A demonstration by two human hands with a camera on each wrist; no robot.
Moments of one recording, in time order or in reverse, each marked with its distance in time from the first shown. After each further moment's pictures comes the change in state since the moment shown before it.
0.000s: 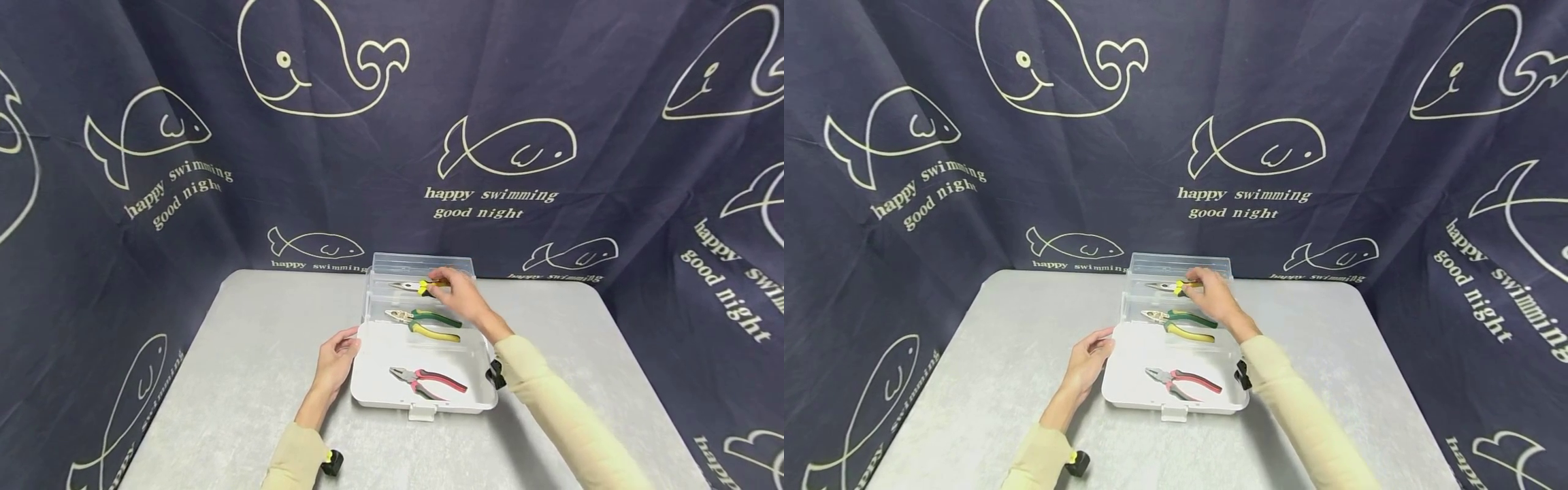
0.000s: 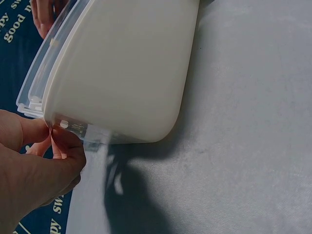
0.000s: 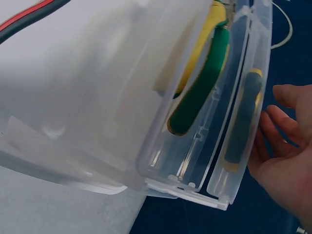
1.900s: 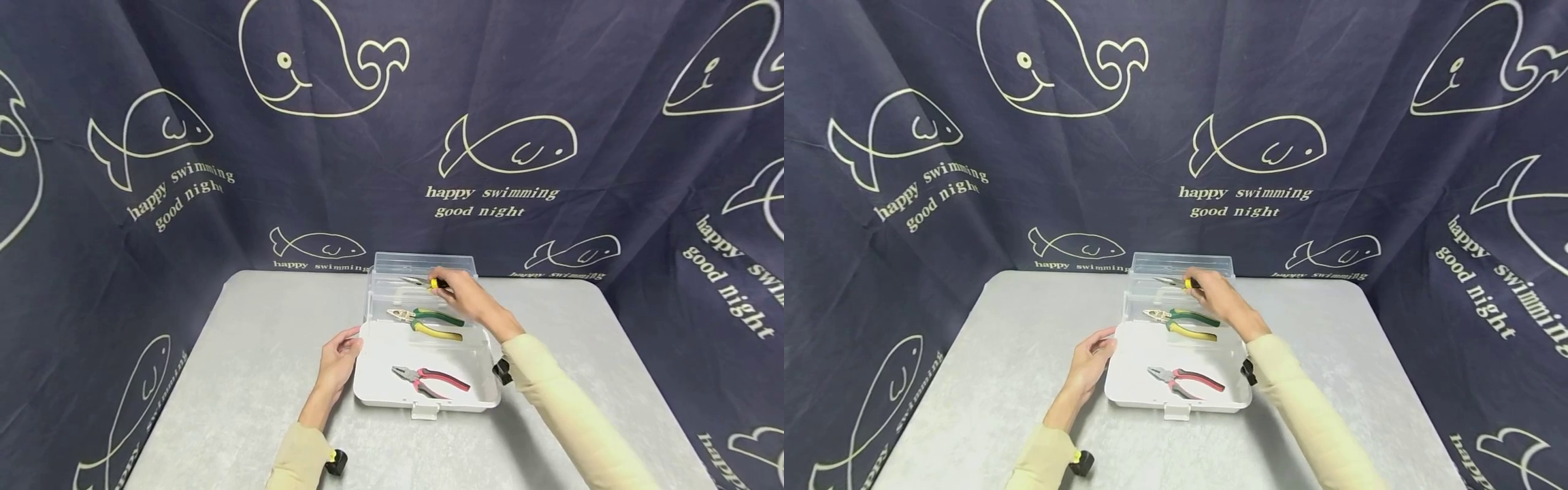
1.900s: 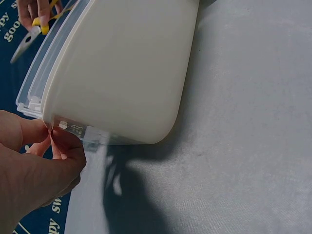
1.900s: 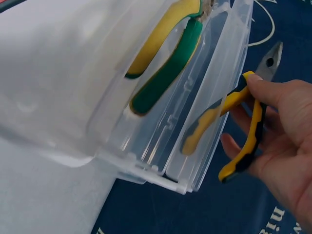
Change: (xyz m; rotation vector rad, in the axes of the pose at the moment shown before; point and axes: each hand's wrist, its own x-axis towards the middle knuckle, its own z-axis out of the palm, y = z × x) left_hand 0.002 -0.004 0.001 -0.025 0.015 -0.013; right_hand -0.003 -0.014 -0.016 -0.192 -0.088 -0.281
